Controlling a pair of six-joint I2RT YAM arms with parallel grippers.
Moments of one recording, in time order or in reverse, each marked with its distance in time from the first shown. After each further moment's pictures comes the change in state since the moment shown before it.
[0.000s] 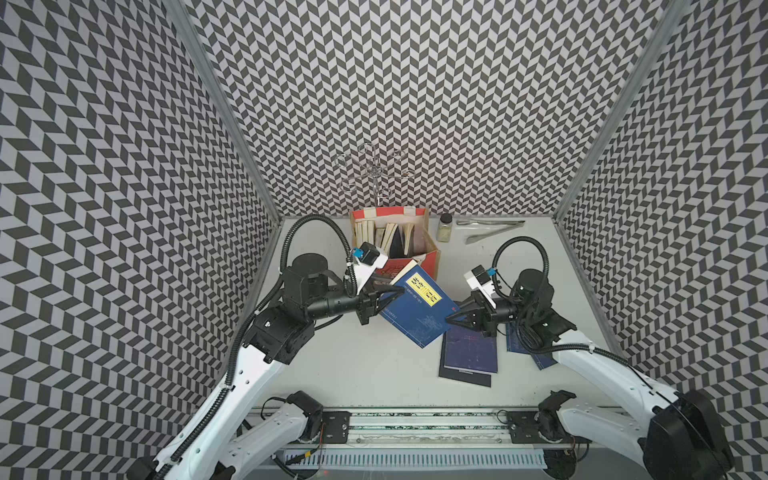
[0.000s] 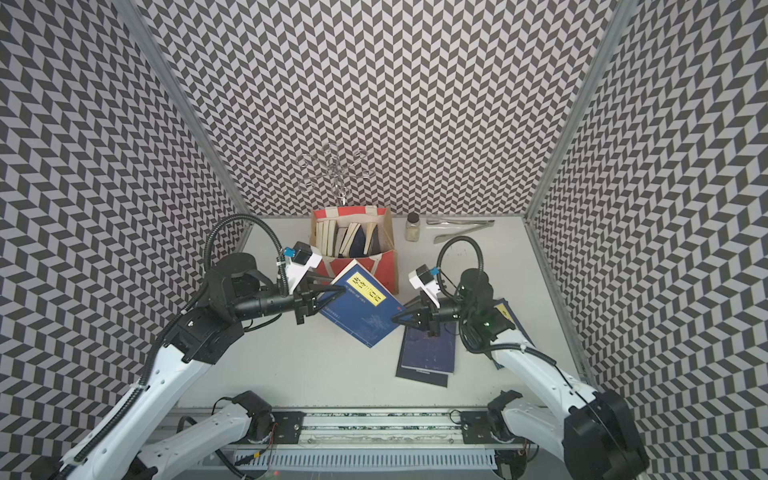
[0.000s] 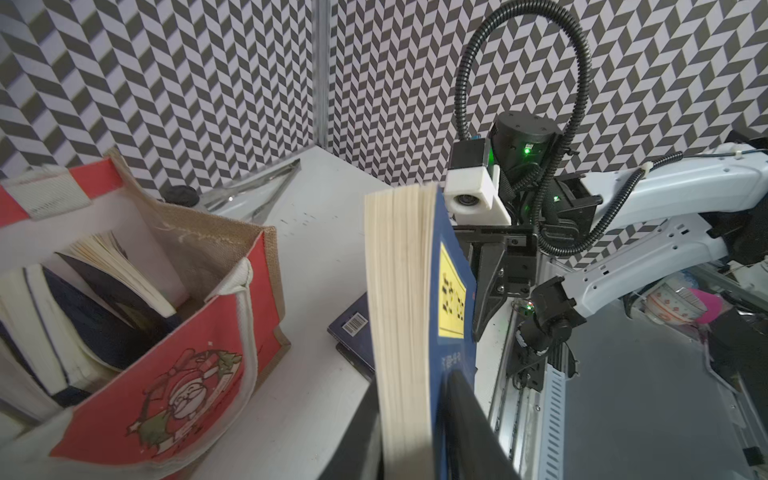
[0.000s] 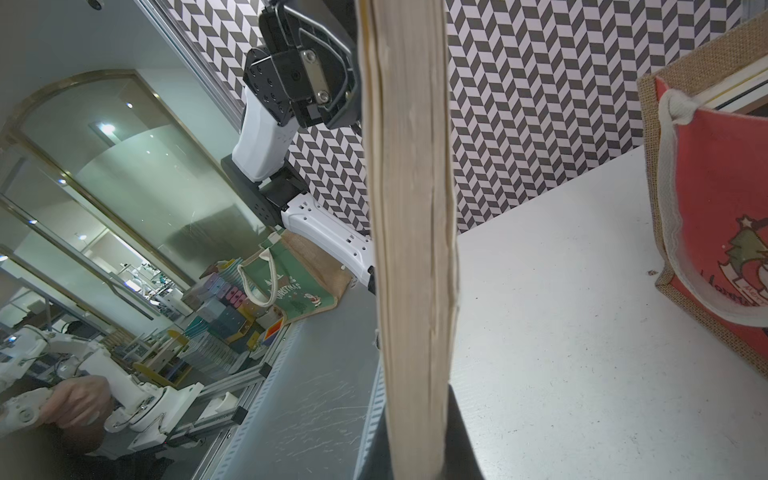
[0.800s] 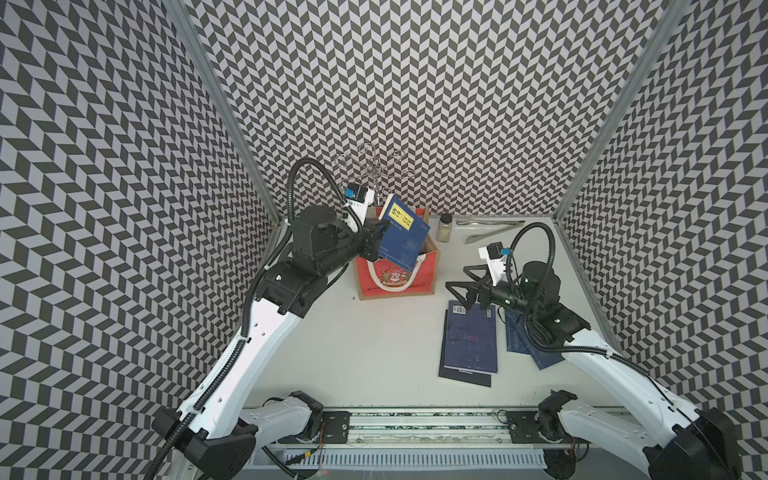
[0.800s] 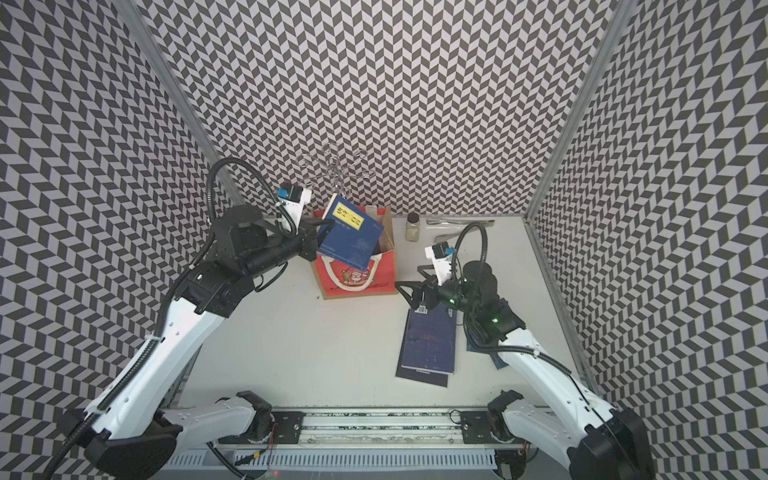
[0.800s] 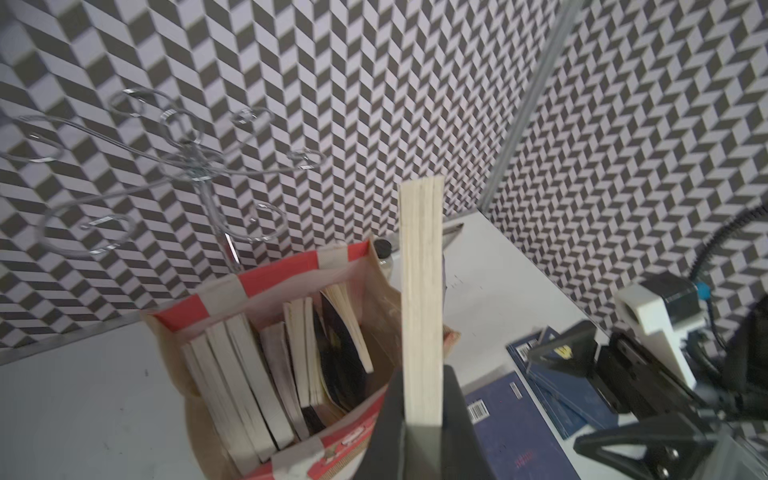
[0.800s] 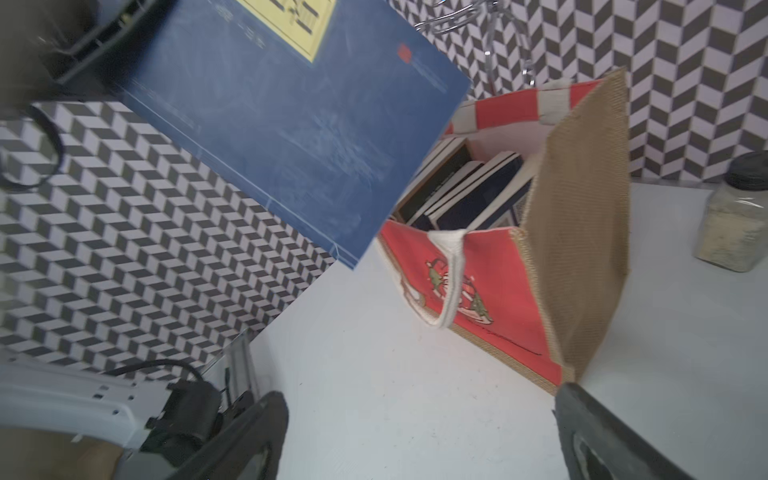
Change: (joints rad) left arm 0.048 0.311 0.411 -0.014 -0.533 -0.101; right arm -0.002 -0.066 0.119 -0.303 0.760 -0.049
